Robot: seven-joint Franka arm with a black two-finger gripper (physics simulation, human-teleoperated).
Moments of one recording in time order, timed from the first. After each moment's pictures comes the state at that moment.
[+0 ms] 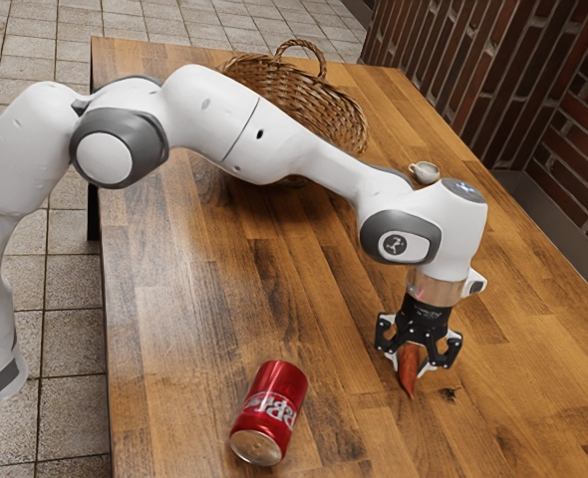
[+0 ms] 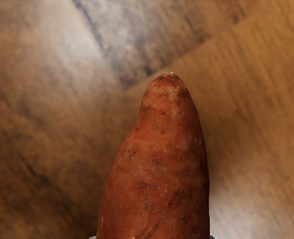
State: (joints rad) arm -0.16 0.51 -0.21 -1.43 -0.05 2.01 -1.35
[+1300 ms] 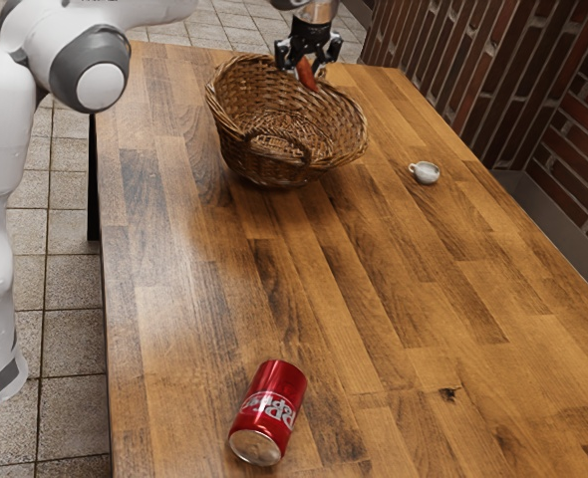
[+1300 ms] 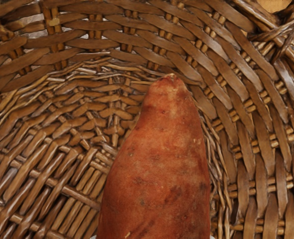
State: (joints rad) arm 0.21 0.22 0.28 -1.33 0.11 1.84 -1.23
